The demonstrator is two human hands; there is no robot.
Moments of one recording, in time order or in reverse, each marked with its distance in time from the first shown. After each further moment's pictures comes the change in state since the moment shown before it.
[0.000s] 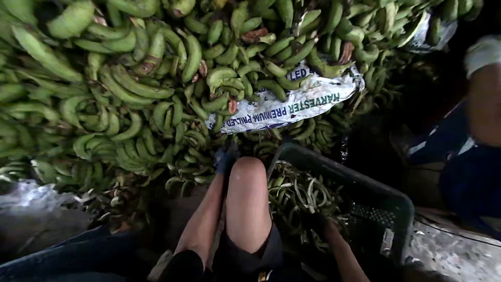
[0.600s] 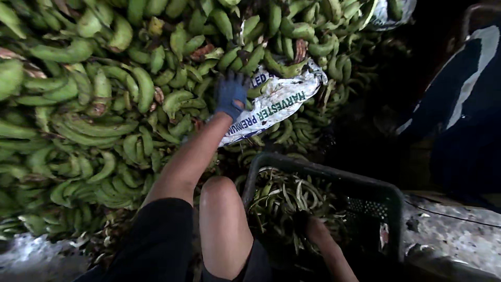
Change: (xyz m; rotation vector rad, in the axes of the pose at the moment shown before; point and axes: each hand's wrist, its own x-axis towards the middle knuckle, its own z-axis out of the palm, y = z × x) left_hand 0.092 0.272 0.086 1.218 0.177 0.946; right_hand -0.013 -0.010 -0.027 0.181 0.013 -0.038
